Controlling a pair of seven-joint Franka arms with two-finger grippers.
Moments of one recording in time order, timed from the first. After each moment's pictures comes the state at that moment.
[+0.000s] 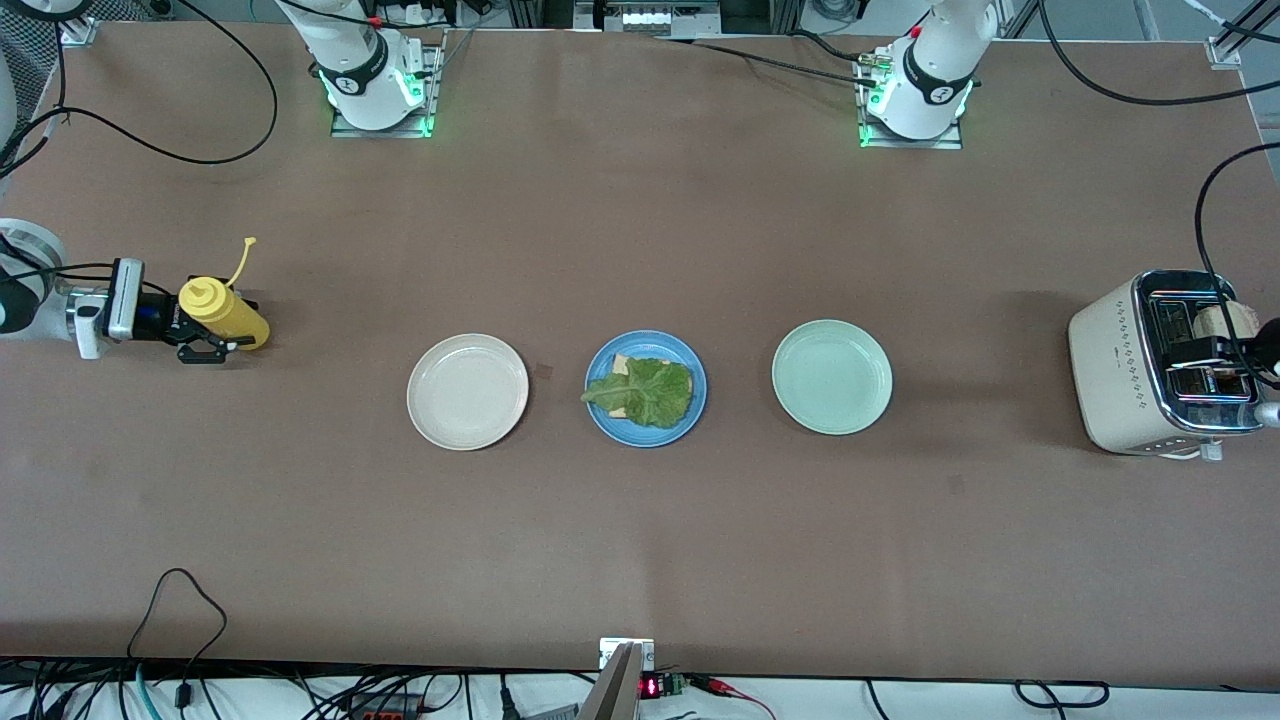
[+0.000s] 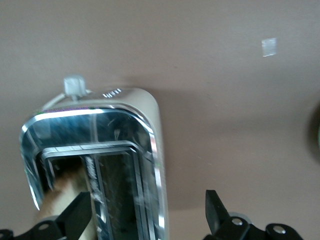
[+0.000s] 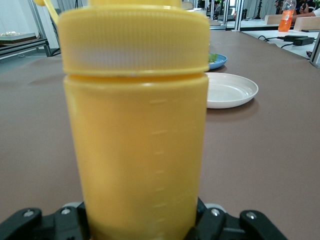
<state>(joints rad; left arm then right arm) 0.37 0.45 -0.04 -1.48 0.06 1.80 0.41 -0.76 0.81 0.16 -1.71 0.67 1.58 -2.57</state>
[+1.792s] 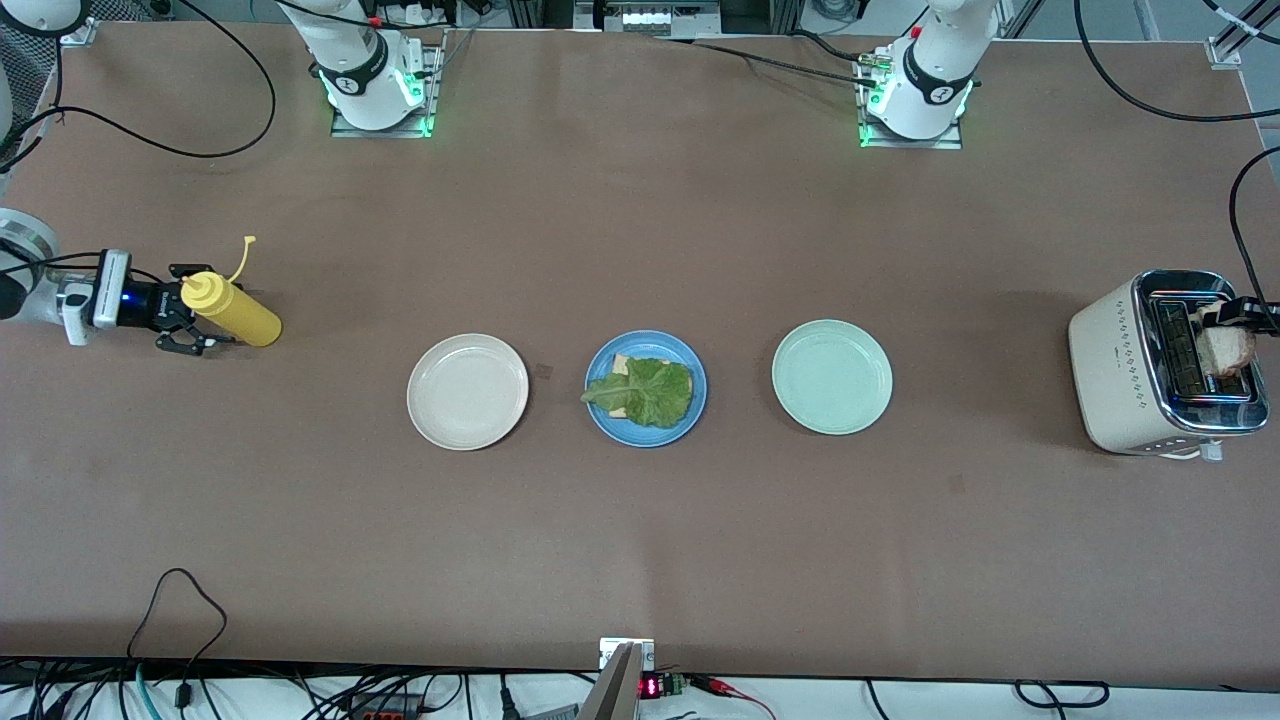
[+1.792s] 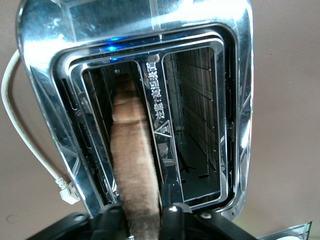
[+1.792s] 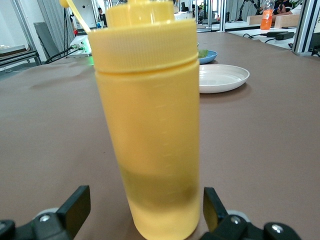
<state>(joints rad) 0.55 0.51 -0.05 -1.49 0.06 1.67 0.68 -0.80 0.86 0.09 -1.65 0.68 1.52 -2.57</state>
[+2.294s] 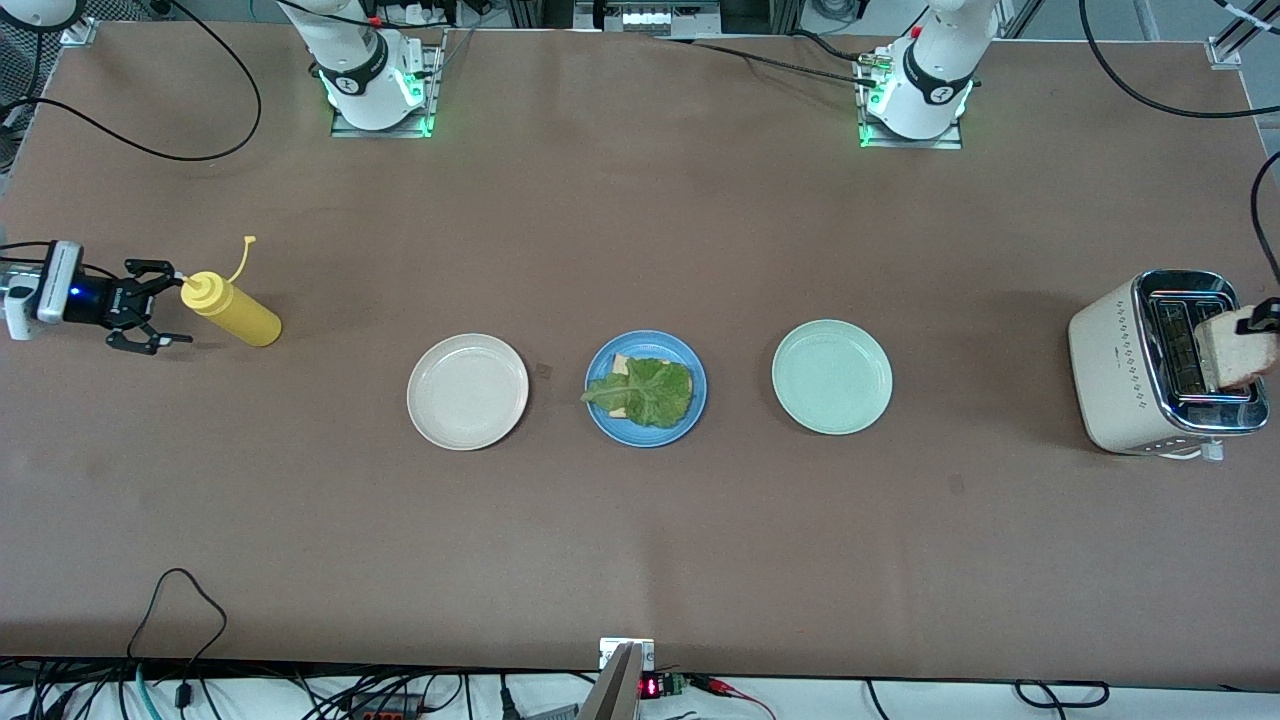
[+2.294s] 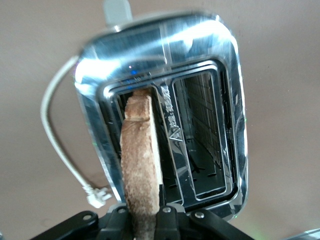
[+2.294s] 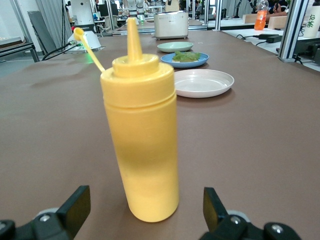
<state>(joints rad) 0.55 0.50 -0.05 -1.39 0.06 1.66 0.74 -0.80 0.84 0.06 -1.53 0.68 1.43 -2.51</state>
